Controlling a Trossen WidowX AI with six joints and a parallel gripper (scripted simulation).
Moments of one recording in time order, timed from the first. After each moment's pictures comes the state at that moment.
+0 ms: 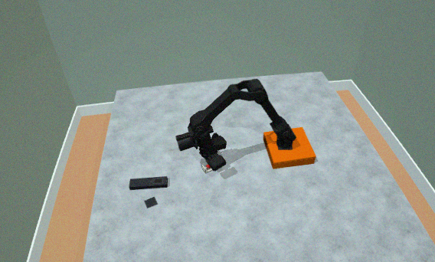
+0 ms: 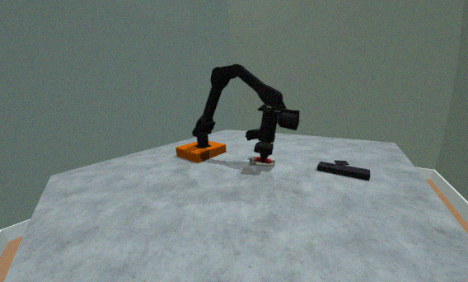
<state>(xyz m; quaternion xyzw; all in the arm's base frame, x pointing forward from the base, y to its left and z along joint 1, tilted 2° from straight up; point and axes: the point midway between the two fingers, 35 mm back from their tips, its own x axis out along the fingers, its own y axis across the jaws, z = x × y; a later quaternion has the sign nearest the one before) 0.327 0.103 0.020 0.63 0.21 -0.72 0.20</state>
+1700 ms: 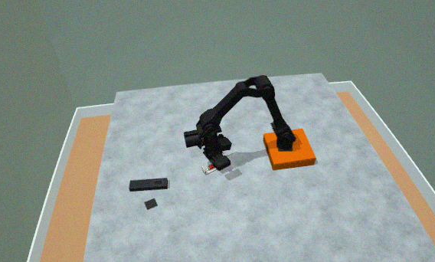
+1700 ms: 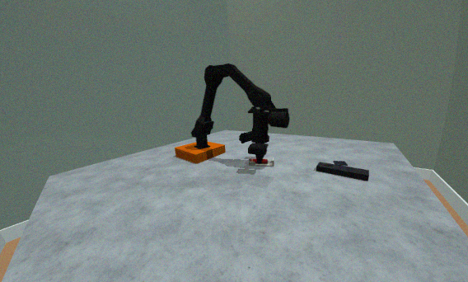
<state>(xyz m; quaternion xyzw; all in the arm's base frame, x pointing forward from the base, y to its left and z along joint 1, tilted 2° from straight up) 0.315 0.096 0.015 0.67 0.22 -0.68 0.20</state>
